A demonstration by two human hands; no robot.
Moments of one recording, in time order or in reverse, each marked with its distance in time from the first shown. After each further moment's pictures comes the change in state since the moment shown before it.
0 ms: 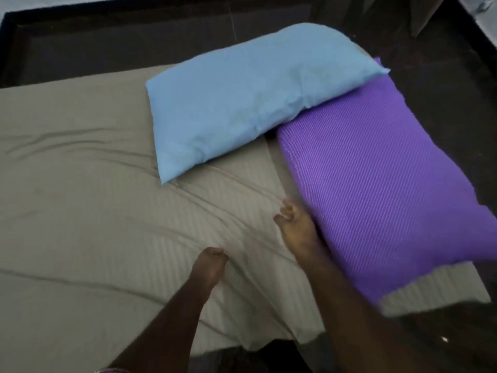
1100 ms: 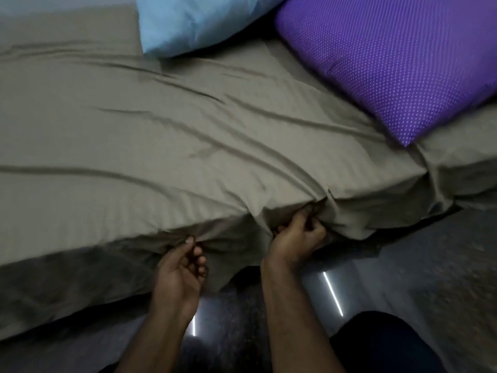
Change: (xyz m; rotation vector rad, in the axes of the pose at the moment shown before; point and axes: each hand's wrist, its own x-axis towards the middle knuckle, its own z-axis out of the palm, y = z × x) left_hand 0.033 -0.320 0.040 -0.981 -0.066 0.323; right_hand -0.123 0.294 0.163 1.061 0.789 0.040
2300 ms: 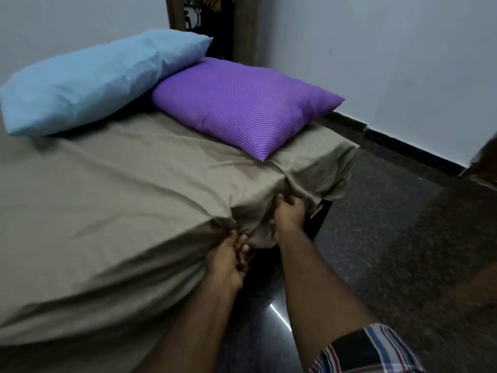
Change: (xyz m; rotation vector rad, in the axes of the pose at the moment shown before) left_hand -0.008 -0.122 0.178 0.351 -0.404 -0.301; right_hand 0.209 -0.076 -0.039 -0.150 0.004 -0.235
